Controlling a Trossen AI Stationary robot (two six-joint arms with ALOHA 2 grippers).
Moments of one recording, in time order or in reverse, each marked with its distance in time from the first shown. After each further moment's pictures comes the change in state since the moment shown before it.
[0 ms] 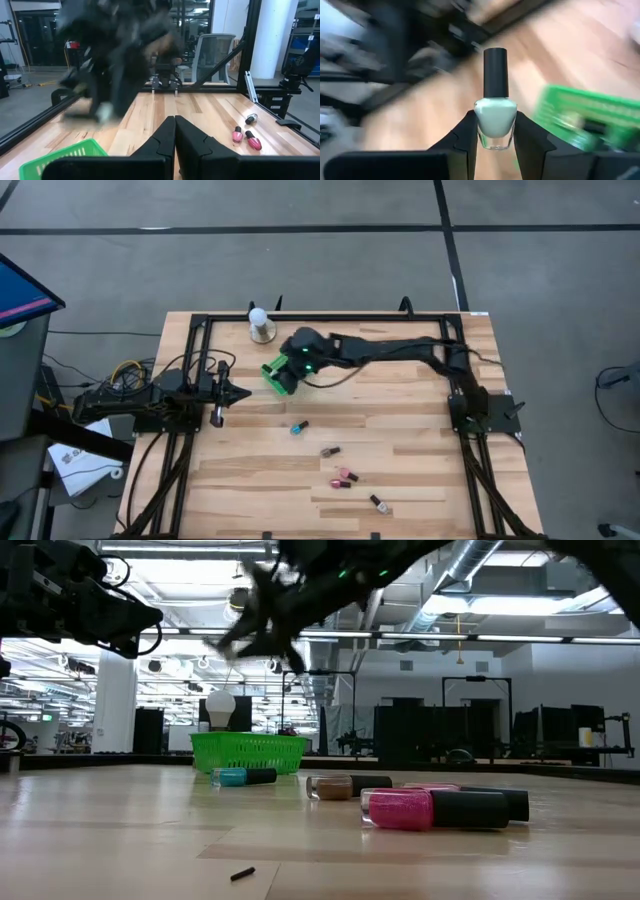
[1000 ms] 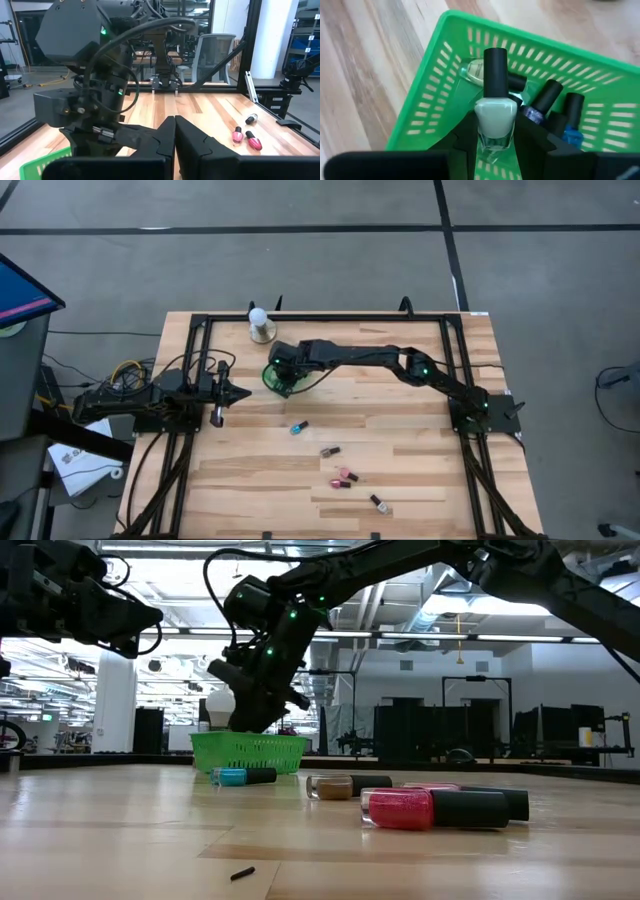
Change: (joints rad) left arm 0.000 0.000 0.000 0.000 -0.001 0.000; right arm 0.009 0.378 0.529 -0.628 0.319 -0.168
